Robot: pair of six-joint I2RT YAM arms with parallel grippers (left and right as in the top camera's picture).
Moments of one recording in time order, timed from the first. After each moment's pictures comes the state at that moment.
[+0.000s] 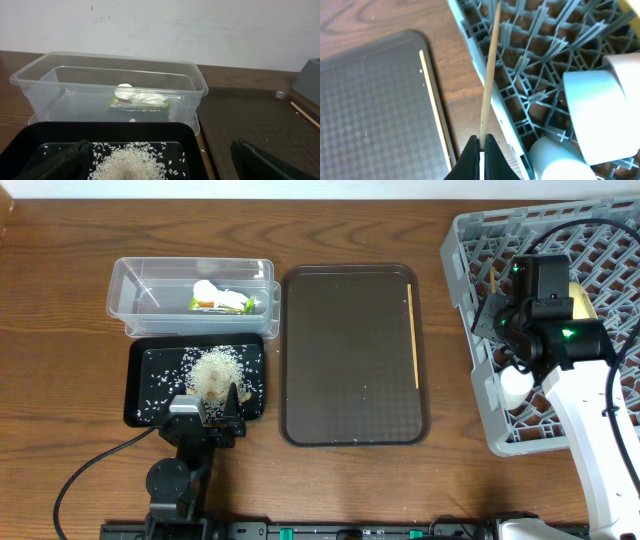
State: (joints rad) left arm -0.05 0.01 0.03 -0.14 0.02 -0.11; right arm 0.10 1.38 1.25 -0.82 0.09 0.38
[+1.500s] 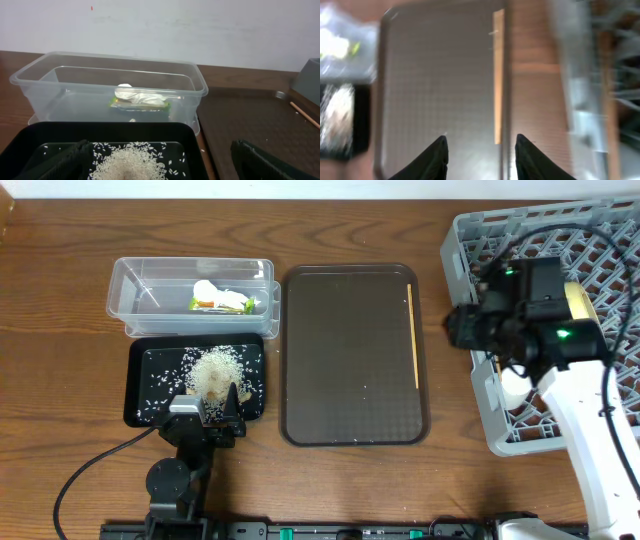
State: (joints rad) left arm -0.05 0.01 0.03 -0.14 0.02 -0.11; right arm 0.14 1.39 1.24 -0.86 -0.24 0.25
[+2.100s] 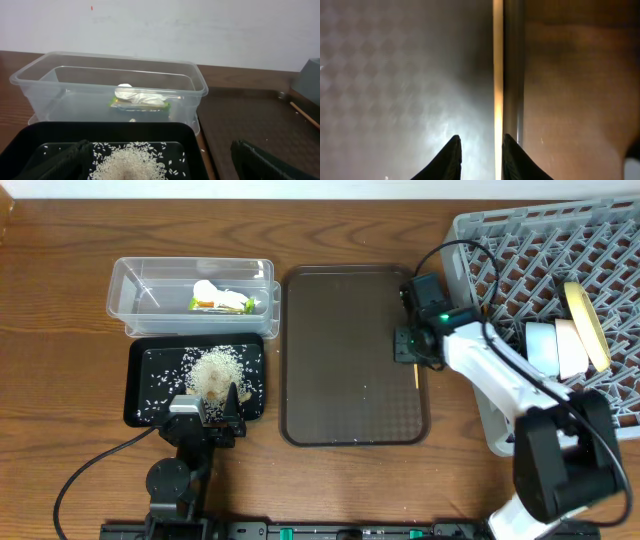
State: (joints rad) left arm -0.05 0.01 0.03 -0.14 0.02 -0.11; right arm 0.37 1.81 1.18 -0.65 0.09 0.40
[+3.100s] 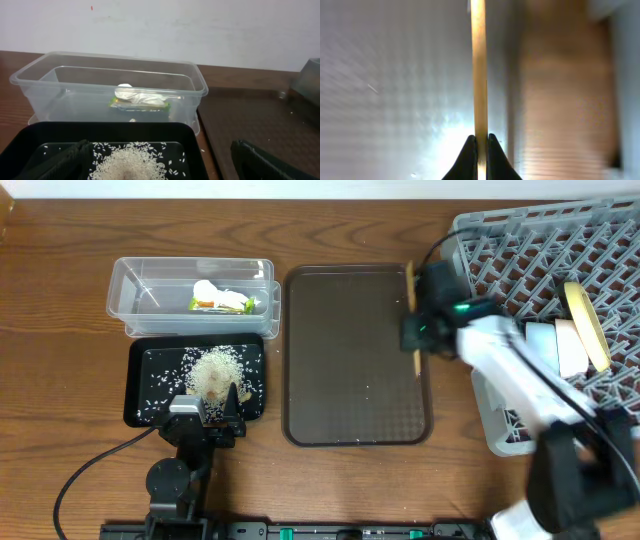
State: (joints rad) left arm -0.05 0.01 0.03 -0.14 0.02 -0.11; right arm 0.28 1.69 1.25 -0.68 0.00 0.34
